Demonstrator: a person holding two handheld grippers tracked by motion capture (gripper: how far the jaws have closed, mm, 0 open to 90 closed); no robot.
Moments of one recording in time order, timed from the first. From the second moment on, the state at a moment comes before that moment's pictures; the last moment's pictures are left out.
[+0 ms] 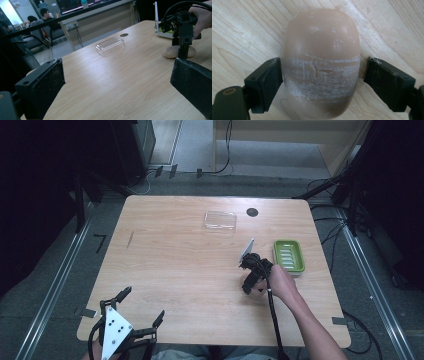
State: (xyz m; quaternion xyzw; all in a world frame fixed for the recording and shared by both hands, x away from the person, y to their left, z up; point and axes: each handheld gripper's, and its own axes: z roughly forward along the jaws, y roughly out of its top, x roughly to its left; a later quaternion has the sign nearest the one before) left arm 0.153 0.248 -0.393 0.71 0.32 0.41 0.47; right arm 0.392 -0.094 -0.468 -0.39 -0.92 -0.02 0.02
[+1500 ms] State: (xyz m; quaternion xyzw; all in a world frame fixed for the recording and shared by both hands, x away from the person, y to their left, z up) left arm 0.153 0.248 -0.393 0.71 0.32 0.41 0.47; right arm 0.389 -0.096 -0.449 -0.37 -0.93 -0.01 0.01
